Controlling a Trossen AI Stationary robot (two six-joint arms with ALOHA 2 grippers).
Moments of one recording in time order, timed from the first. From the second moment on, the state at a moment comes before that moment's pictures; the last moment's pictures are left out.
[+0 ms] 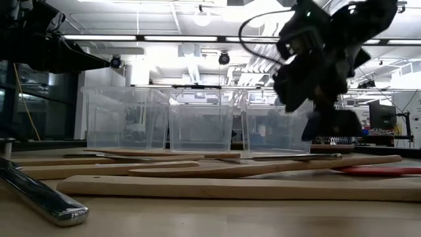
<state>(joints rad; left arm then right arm) -0.22 0.01 0.07 -0.10 -0.61 0.28 0.03 1.55 0.63 0.10 -0.43 1.16</state>
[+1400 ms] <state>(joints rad) -0.22 0.01 0.07 -0.10 -0.61 0.28 0.09 1.73 0.68 0.26 -0.37 1.26</state>
